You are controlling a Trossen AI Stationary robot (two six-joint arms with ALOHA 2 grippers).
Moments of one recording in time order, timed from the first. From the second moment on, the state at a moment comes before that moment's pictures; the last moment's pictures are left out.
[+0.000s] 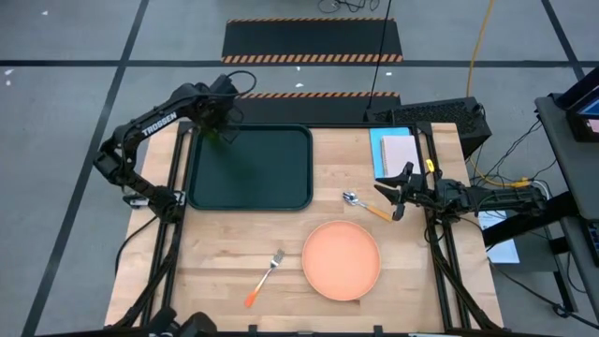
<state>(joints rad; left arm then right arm) 0.87 1.50 1.34 -1.12 -0.26 -0.01 0.05 0.08 0.02 0.05 0.36 0.09</state>
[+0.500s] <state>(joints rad) 0.92 1.50 1.22 -1.01 -0.26 -0.03 0.05 0.08 0.02 0.05 0.36 0.09</state>
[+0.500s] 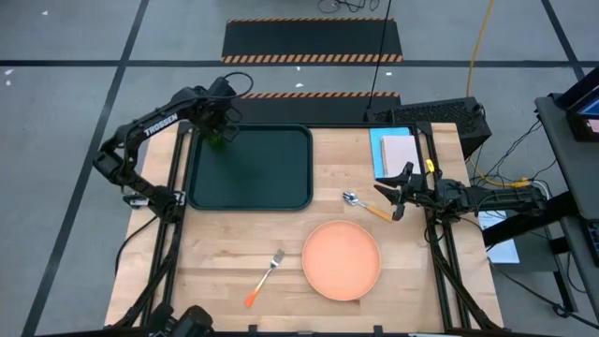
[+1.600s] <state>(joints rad) 0.94 1.50 1.18 -0.94 -0.26 0.02 0.05 0.08 0.02 0.05 0.36 0.09</state>
